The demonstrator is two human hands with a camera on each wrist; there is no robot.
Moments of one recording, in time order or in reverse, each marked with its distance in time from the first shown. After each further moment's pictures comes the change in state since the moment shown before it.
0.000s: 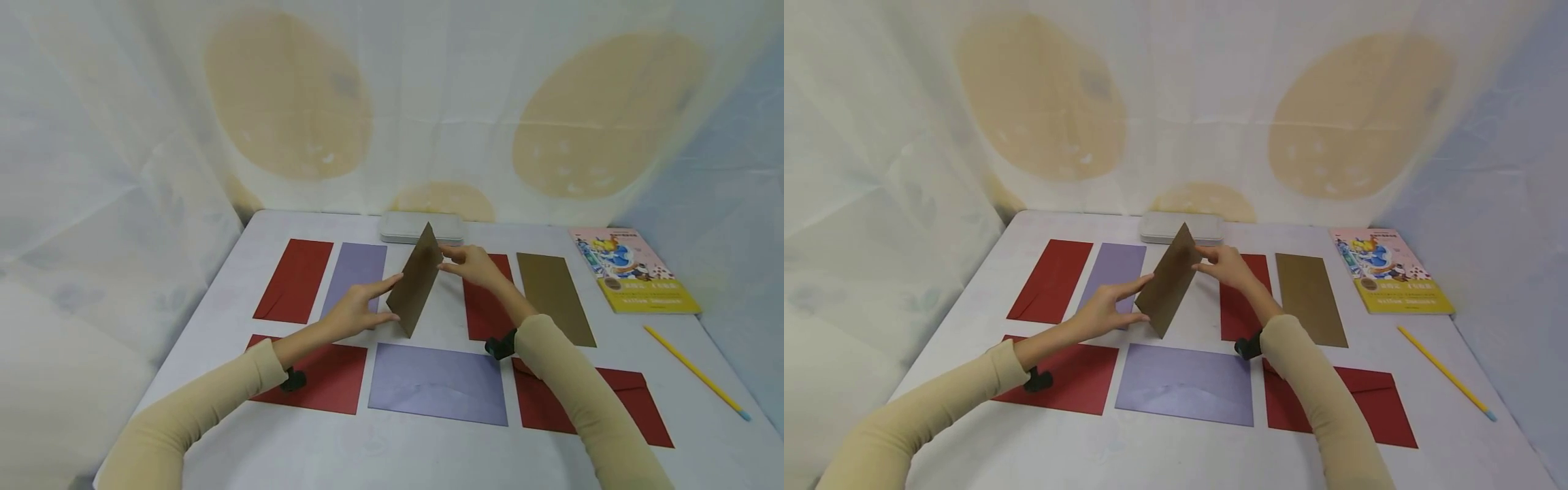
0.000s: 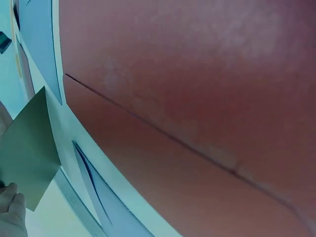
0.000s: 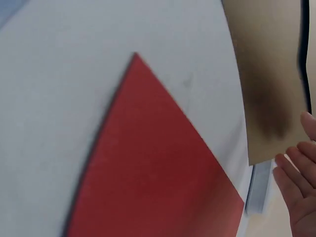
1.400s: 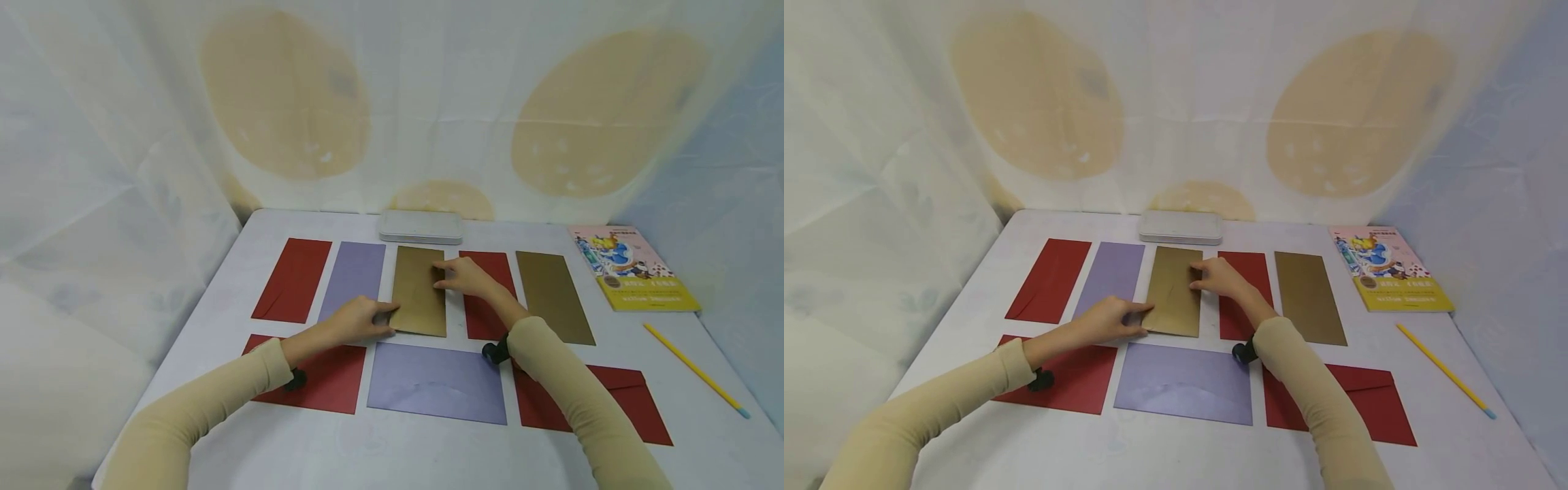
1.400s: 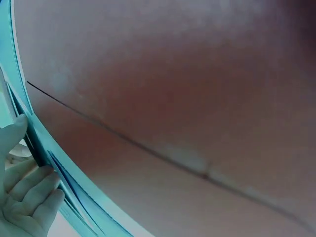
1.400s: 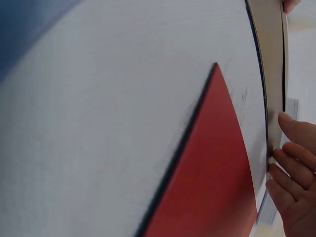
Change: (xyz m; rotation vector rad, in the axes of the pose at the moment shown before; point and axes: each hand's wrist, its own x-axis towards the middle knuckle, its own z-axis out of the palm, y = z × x) left_hand -0.004 -0.011 0.015 0.326 -0.289 -0.145; right_hand -0.003 0.005 0.020 -0.246 -0.140 -0.085
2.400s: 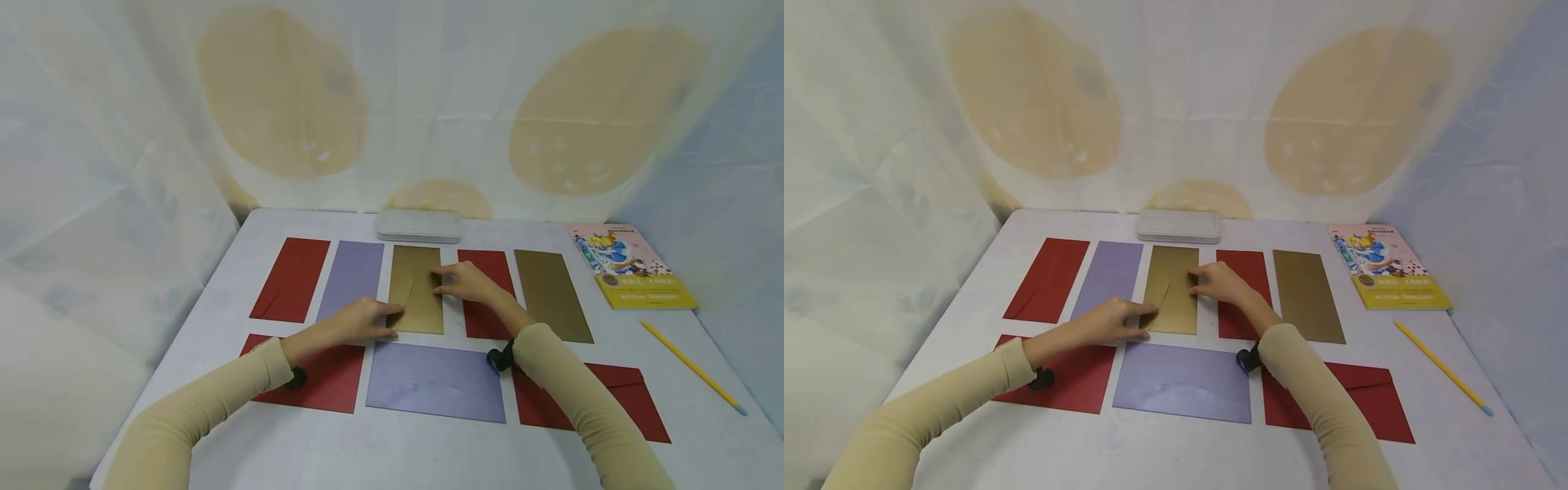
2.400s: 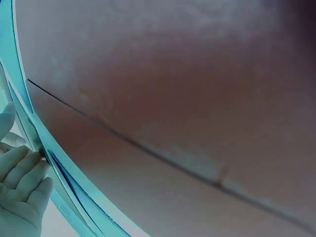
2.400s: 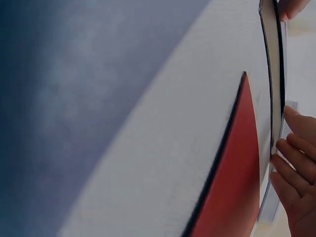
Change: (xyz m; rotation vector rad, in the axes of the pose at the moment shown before) left_hand 0.004 0.004 0.002 -0.024 -0.051 0.089; right_hand -0.014 -0.005 0.003 0.022 -0.002 -0.020
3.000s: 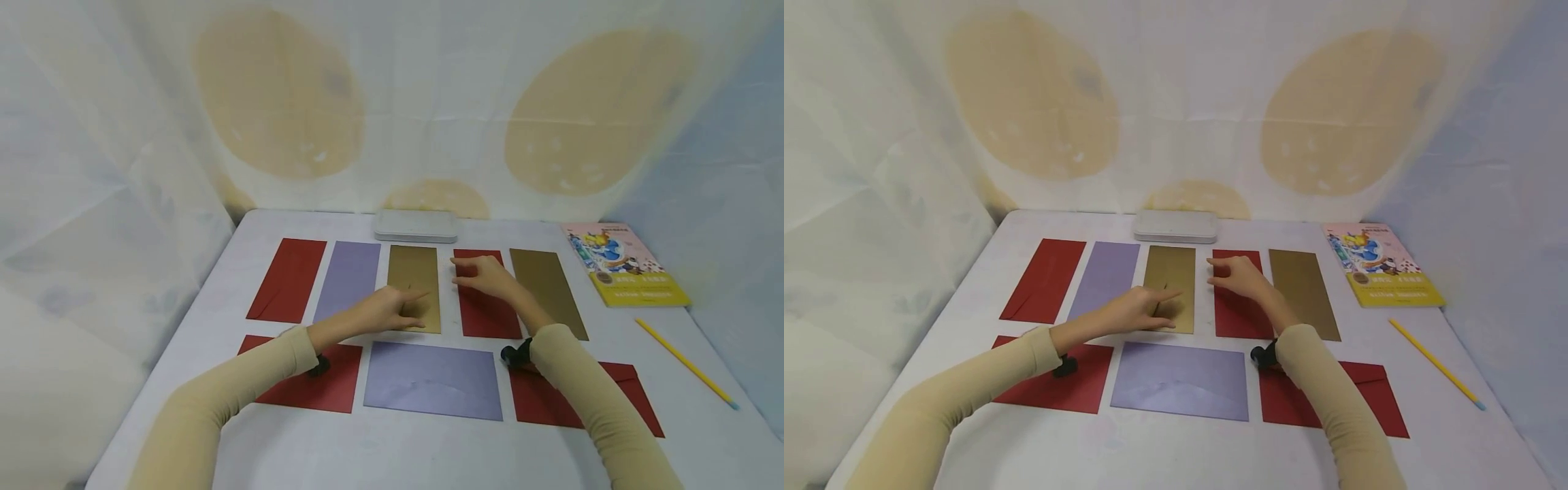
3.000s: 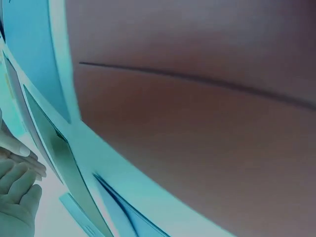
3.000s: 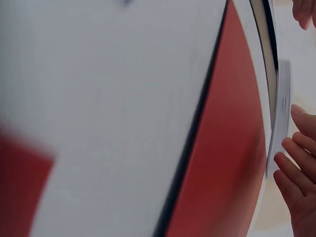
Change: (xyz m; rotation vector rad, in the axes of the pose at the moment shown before) left_hand 0.048 0.013 0.003 -0.063 0.053 0.105; right_hand -0.025 0.029 -0.025 0.034 0.095 0.119
